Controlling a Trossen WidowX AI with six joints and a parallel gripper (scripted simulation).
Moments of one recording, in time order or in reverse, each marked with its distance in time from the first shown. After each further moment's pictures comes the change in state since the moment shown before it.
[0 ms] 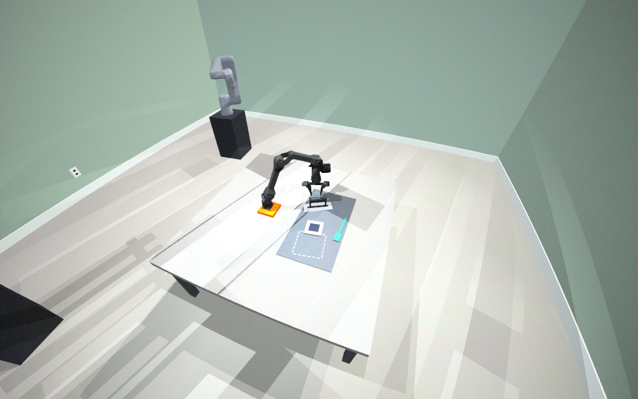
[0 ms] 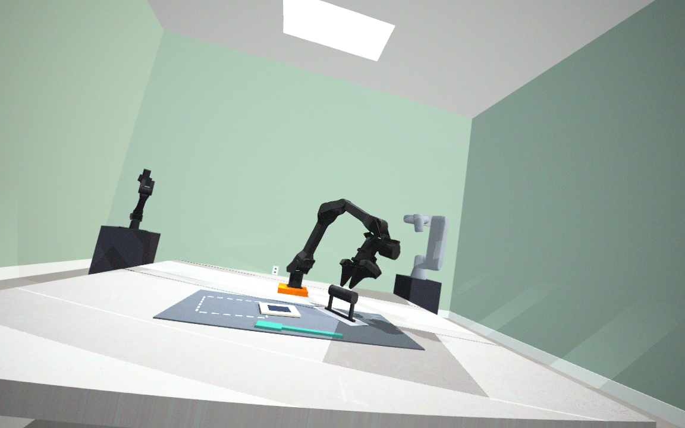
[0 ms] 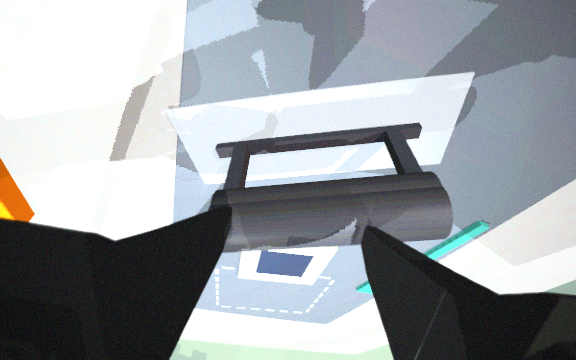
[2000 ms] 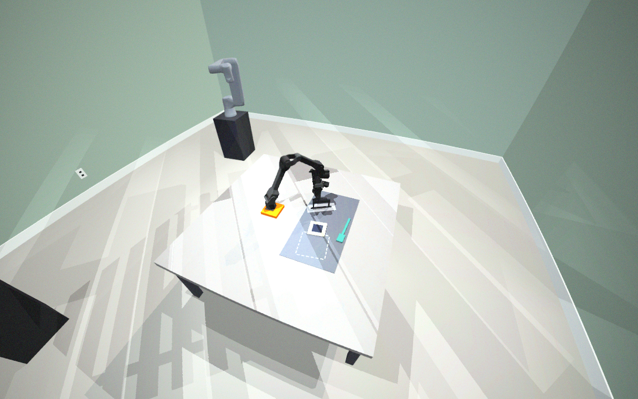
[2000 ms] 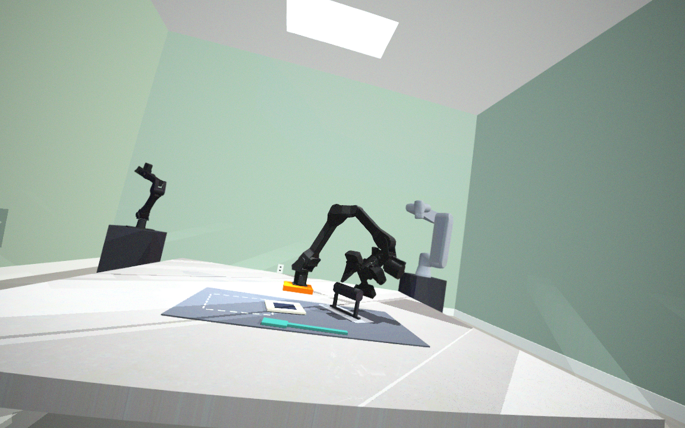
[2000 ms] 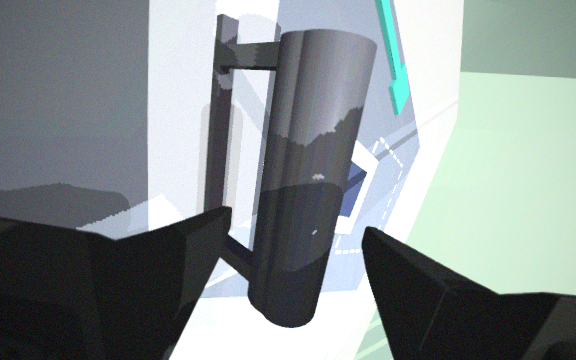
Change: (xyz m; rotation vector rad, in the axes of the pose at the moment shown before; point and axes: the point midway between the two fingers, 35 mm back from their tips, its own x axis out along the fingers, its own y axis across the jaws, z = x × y) arm 0.026 0.007 0.005 1.287 0.197 -0.368
